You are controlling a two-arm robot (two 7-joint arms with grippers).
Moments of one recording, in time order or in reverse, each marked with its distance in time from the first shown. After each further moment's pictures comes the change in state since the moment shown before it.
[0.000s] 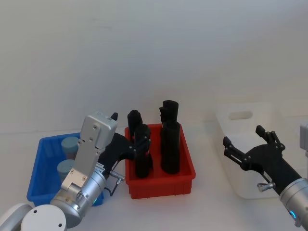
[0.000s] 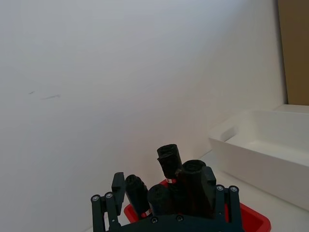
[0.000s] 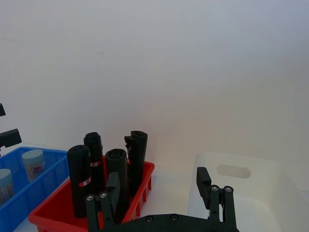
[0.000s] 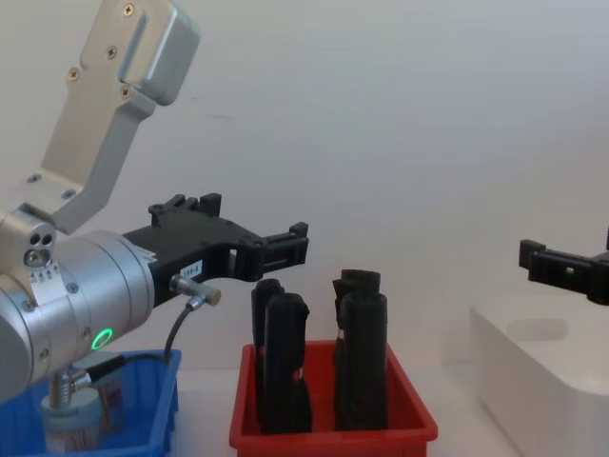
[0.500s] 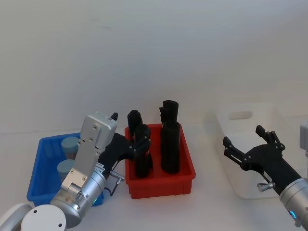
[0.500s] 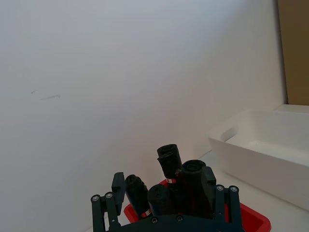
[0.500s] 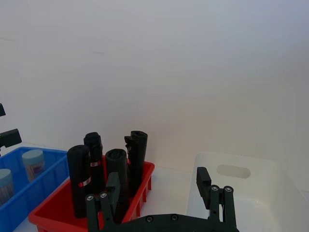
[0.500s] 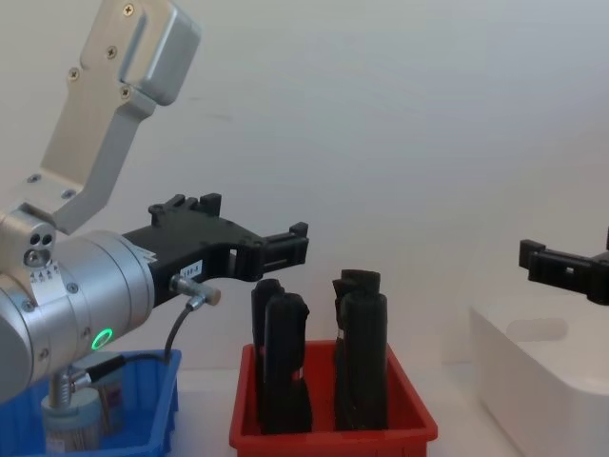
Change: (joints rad) left arm 0.000 0.000 0.000 0.000 0.000 0.000 0.000; right arm 0.000 0.000 0.000 0.000 0.000 0.000 0.000
